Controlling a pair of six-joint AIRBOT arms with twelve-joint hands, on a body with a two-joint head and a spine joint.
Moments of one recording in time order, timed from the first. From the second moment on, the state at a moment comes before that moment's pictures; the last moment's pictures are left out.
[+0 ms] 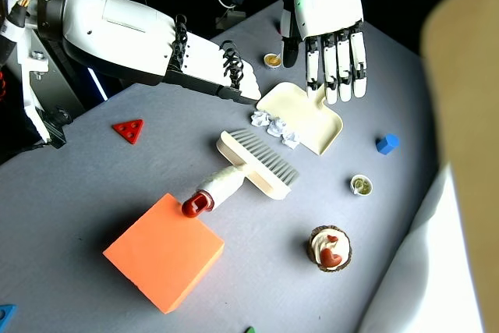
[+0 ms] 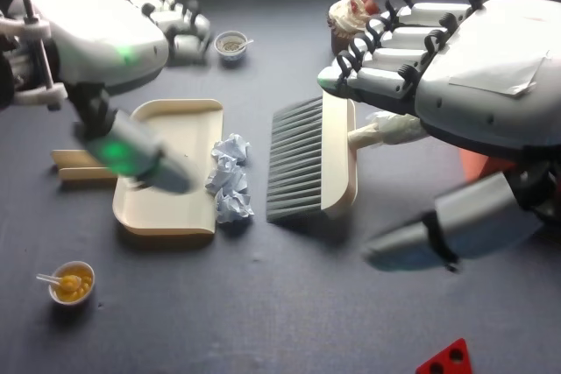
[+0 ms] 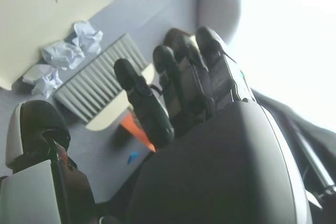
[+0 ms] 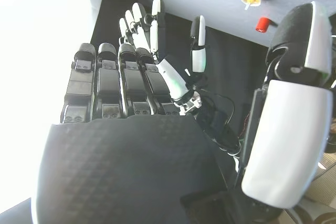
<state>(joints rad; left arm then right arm) 0.22 -0.87 0.97 -1.21 -0.15 2.57 -0.04 -0.42 0.62 -2.22 -0.22 0.92</state>
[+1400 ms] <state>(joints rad) 0.43 -0.96 1.12 -1.37 -0.40 2.63 -0.04 -0.42 0.61 -2.22 -0.22 0.92</state>
